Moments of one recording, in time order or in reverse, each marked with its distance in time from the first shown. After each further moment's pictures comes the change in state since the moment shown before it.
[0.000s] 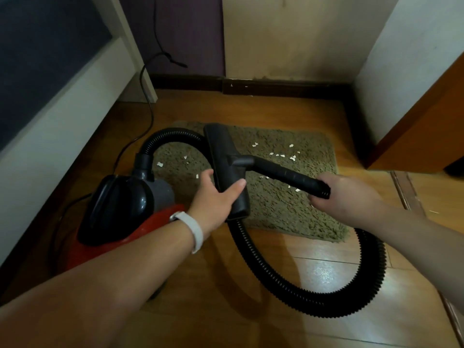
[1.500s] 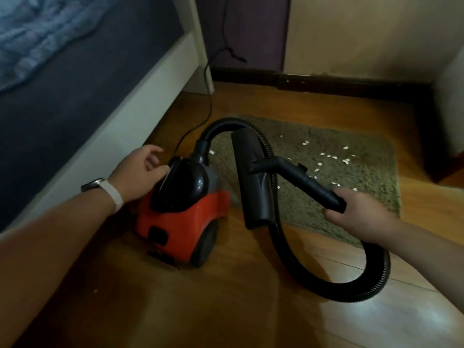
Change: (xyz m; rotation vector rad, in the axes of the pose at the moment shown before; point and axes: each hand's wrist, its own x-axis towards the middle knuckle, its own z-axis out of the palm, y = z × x) left_hand -0.037 -0.010 -0.238 0.760 0.386 0.152; right_hand 0.000 -0.059 0.028 0.288 -0.144 -0.156
